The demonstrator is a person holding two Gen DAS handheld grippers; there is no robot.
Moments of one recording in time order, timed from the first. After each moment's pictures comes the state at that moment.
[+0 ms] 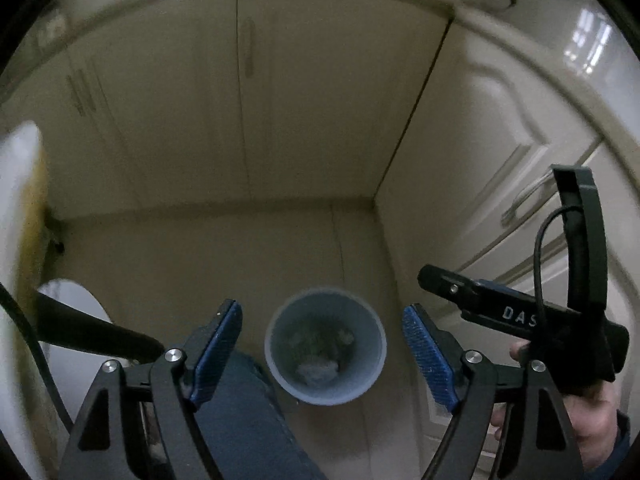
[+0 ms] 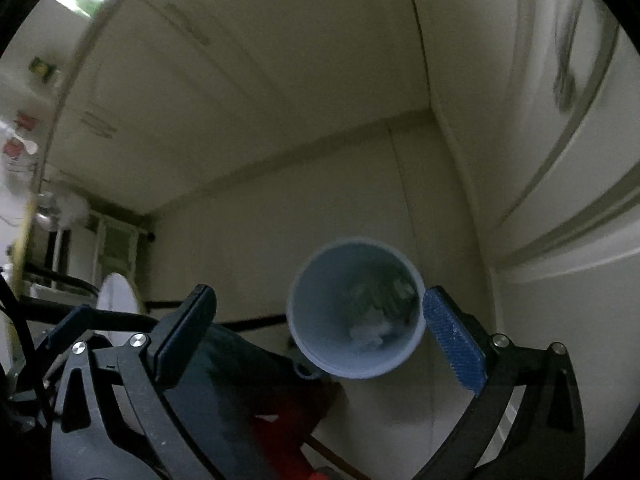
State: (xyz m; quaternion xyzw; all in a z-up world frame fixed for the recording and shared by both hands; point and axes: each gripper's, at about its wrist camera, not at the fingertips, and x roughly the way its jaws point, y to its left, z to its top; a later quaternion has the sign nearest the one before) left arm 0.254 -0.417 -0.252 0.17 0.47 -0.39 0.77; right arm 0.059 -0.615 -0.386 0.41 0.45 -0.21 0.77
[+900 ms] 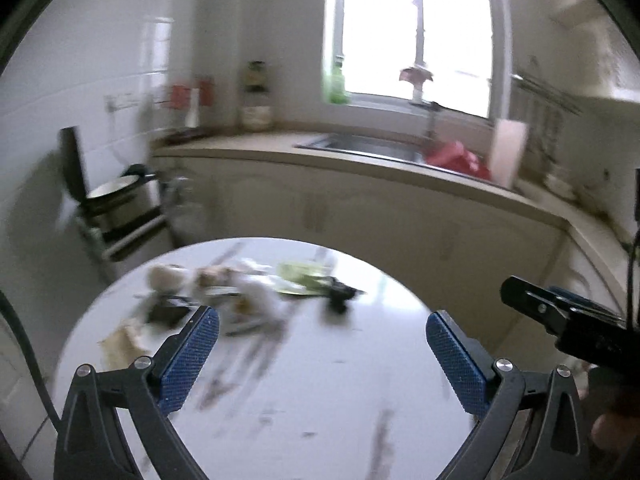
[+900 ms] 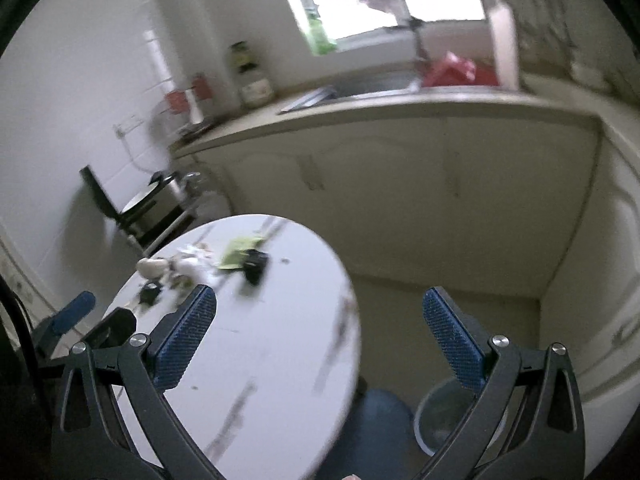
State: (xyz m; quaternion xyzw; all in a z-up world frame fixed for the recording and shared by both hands) left arm 0.212 -0.114 -0.065 0.03 0.27 -0.19 0.94; right arm 0.188 -0.375 -0.111 0.19 0.30 -0.07 0.93
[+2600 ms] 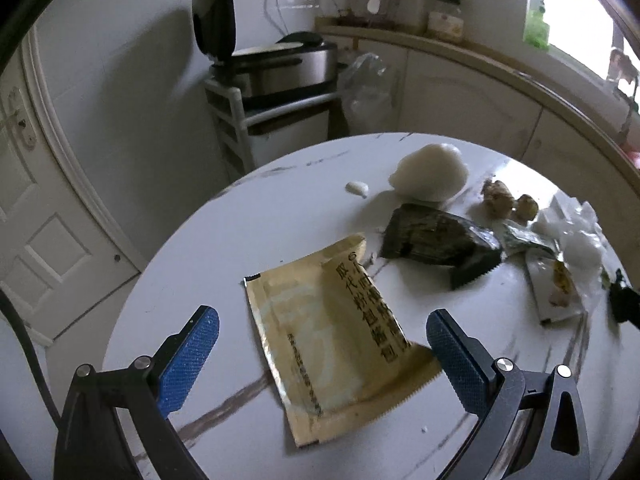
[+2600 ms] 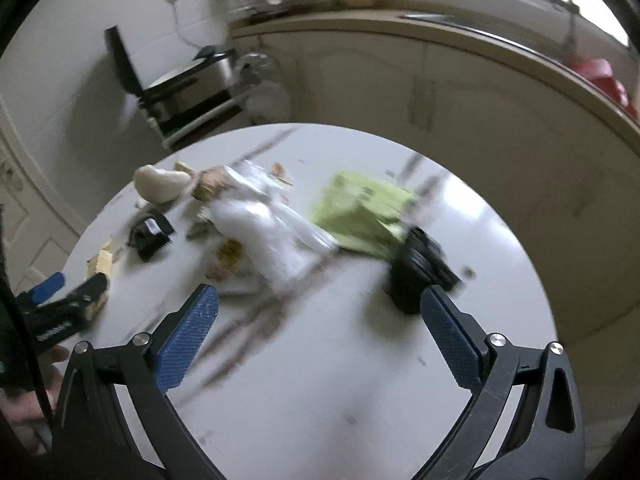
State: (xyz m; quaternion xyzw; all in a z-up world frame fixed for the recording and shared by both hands) left arm 0.406 0.016 -0.150 -0.01 0.44 0.04 0.90; right arm 0.389 -0.243 -0.198 0.07 0.44 0.05 0.89
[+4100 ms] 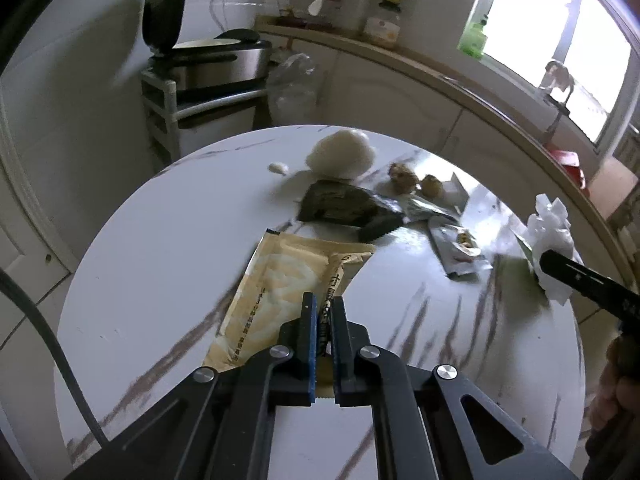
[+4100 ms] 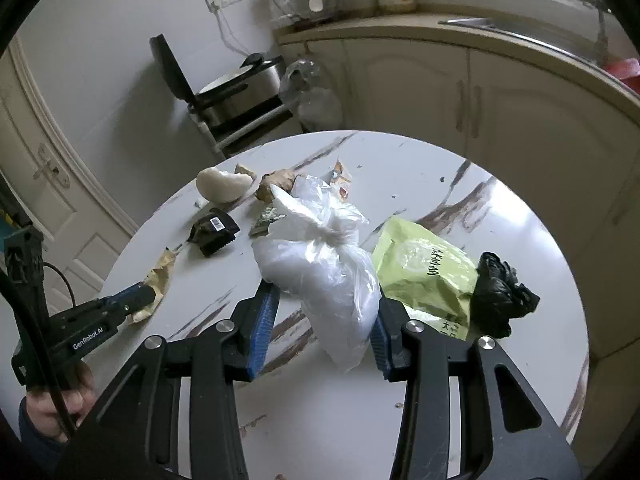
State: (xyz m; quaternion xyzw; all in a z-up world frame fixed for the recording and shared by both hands) left arm 0.362 0.058 -0.147 -0.07 0.43 -0.10 0.90; right arm 0.371 -0.240 -0.186 0.10 0.42 0.13 0.89
